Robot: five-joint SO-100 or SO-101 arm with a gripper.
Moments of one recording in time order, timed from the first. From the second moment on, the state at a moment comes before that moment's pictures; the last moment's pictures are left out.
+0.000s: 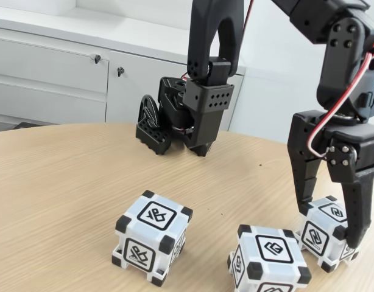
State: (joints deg) arm -13.7 89.2 110.0 54.1 9.7
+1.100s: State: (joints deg) arm -6.2 119.0 111.7 54.6 9.6
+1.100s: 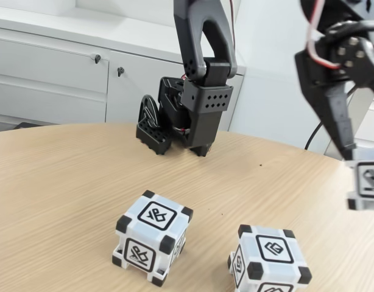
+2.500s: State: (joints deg) arm 25.2 131.0 112.8 77.7 3.5
